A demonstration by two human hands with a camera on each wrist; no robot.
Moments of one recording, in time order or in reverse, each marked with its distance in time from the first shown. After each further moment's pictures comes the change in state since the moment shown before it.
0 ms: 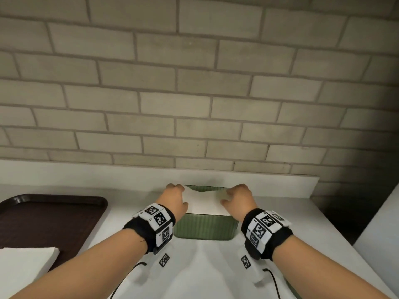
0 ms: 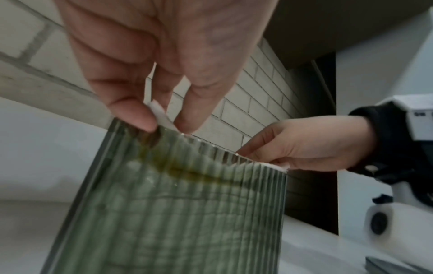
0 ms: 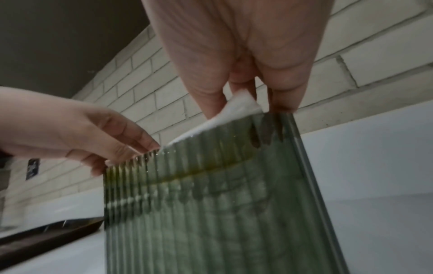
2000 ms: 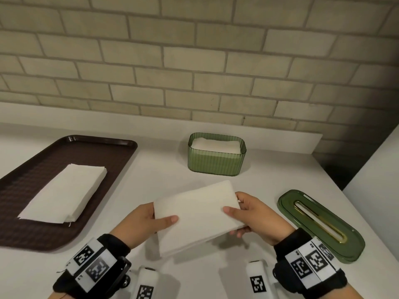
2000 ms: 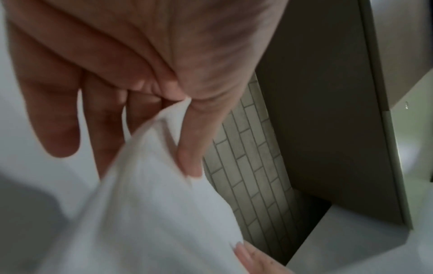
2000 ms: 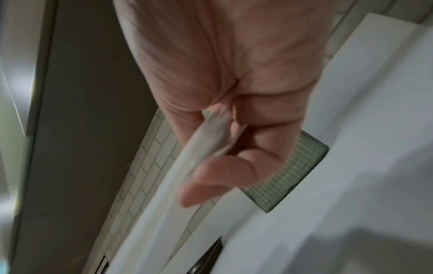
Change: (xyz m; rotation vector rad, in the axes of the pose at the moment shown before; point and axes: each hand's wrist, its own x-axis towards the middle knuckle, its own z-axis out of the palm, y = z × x) left_hand -0.247 -0.058 0.007 -0.904 -0.272 -0.165; right_hand -0.222 0.013 -0.002 0.881 -0.557 0.024
